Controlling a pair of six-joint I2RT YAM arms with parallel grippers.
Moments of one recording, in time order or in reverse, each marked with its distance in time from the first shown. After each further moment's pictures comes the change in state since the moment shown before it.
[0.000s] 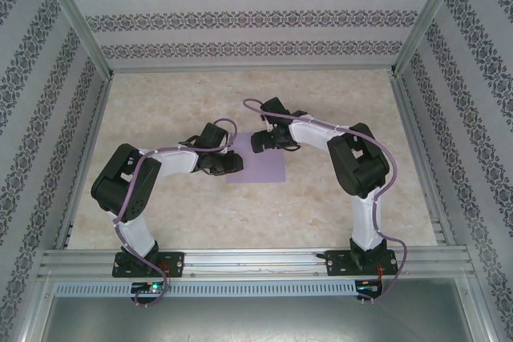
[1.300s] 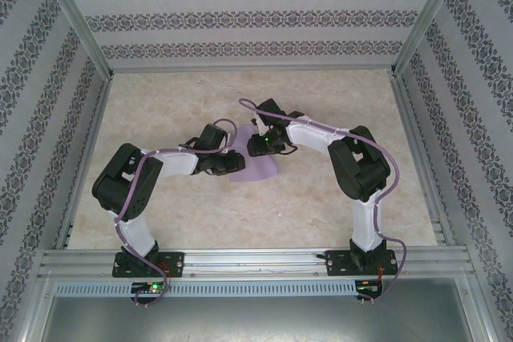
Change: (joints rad) left arm 0.000 0.009 -0.032 0.109 0.040 -0.038; right arm 0.040 -0.033 -0.001 -0.039 -0.232 0.055
